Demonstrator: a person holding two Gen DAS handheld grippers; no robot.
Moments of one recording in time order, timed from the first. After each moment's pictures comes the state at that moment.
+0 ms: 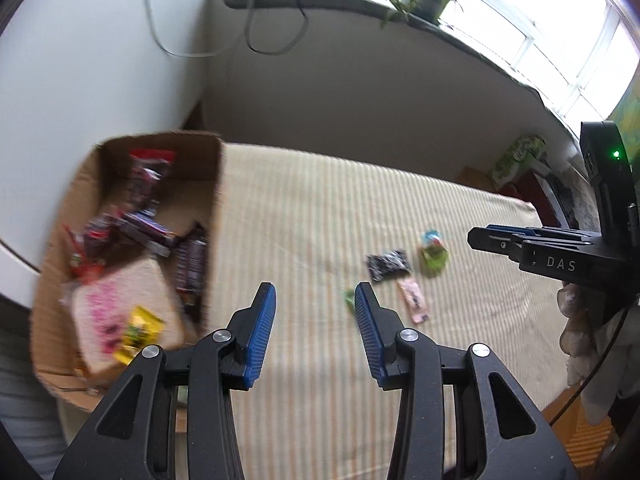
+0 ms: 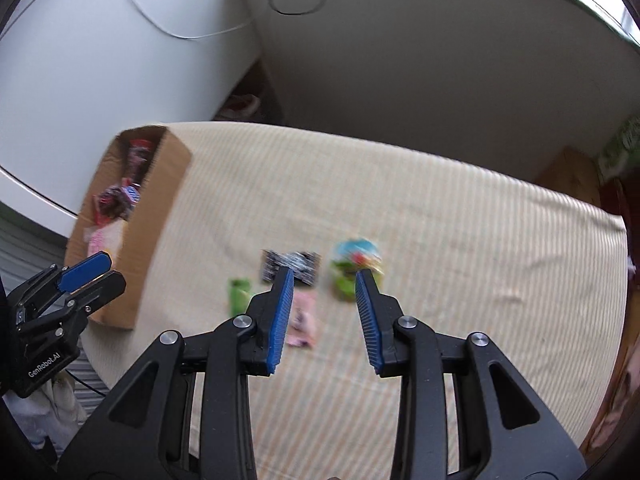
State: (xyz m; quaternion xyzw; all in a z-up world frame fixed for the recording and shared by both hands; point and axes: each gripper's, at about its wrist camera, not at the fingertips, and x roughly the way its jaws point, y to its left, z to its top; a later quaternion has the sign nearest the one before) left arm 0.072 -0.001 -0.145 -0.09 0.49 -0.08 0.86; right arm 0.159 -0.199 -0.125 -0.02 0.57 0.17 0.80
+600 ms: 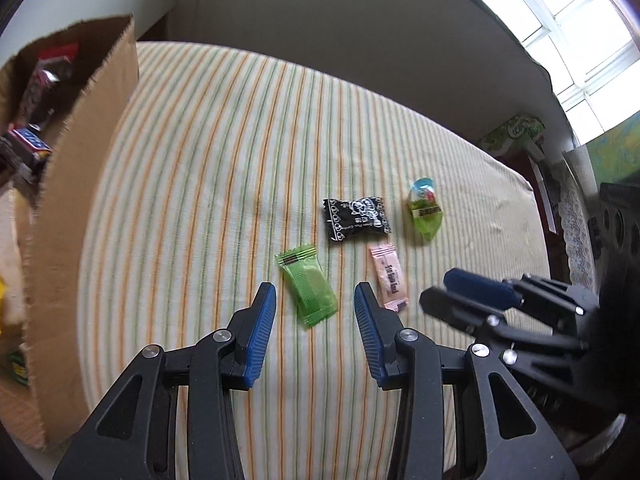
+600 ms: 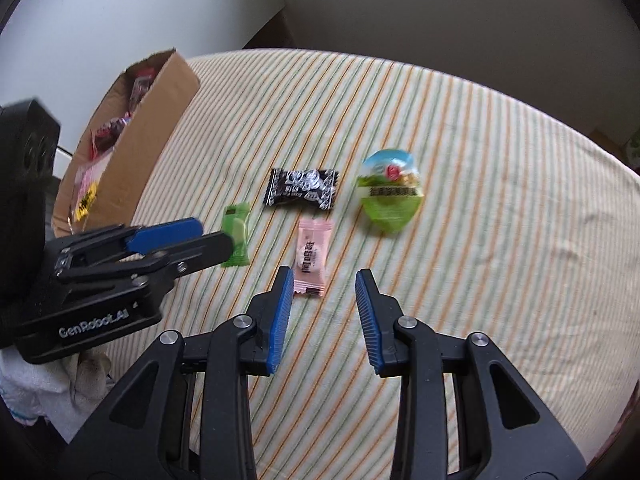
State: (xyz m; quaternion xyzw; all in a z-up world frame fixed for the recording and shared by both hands) left arm 0.102 -0.042 -0.217 -0.15 0.57 -0.11 0.80; right arm 0.131 -0.188 -0.189 -0.03 0.61 0.22 0.76
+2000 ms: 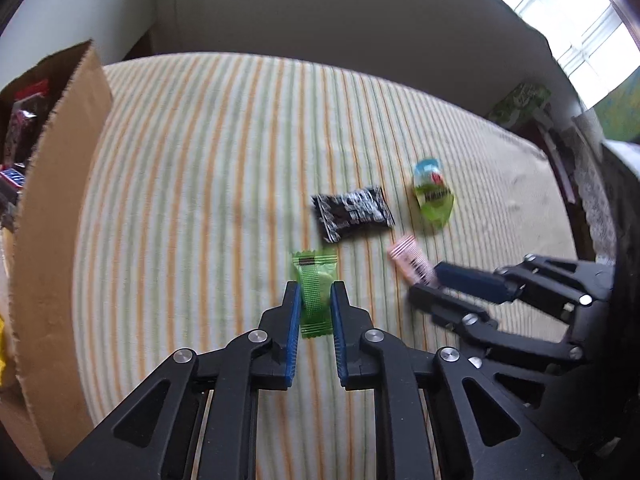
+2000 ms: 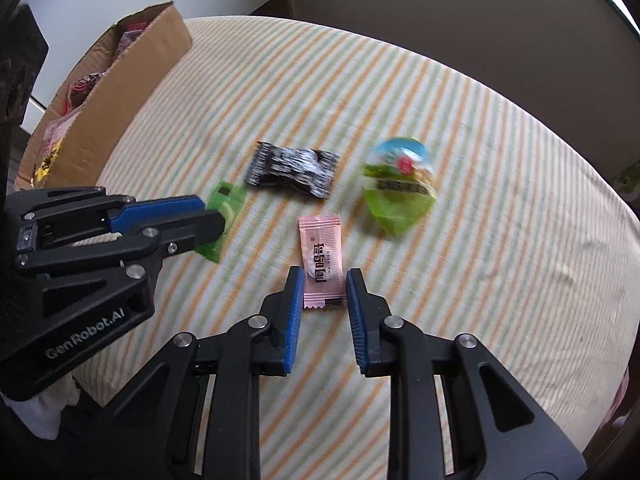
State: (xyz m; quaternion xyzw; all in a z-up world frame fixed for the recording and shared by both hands) left arm 0.111 -0.078 -0.224 -0.08 0.58 -0.11 0.81; right arm 0.127 -0.164 -0.212 -0.11 0.61 0.20 0.76
